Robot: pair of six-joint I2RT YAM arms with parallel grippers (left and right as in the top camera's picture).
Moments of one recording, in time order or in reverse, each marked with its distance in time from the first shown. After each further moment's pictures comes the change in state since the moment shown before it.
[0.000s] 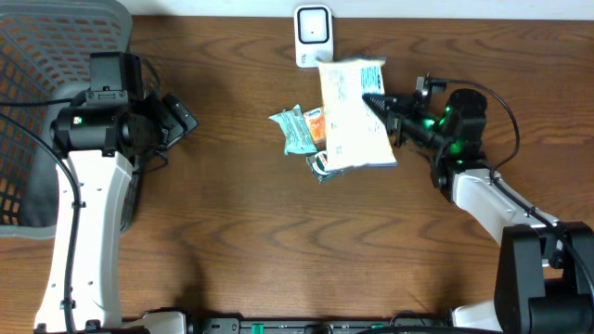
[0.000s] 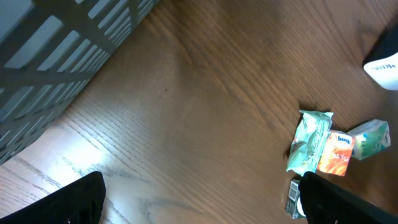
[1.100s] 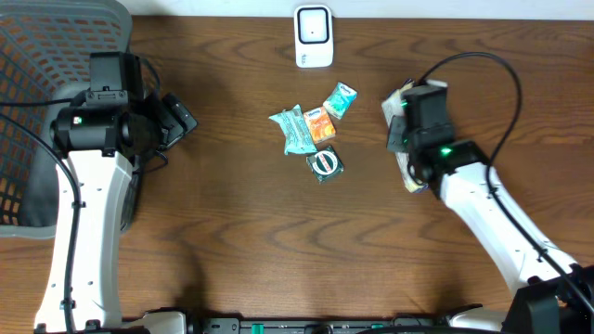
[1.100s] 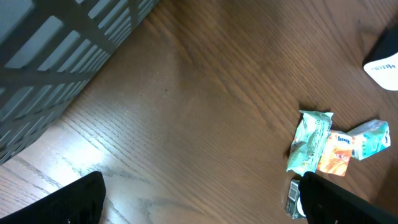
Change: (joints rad) left arm 0.000 0.000 0.000 0.000 0.000 0.000; right arm 0.238 -0.138 0.225 -0.928 1.117 -1.021
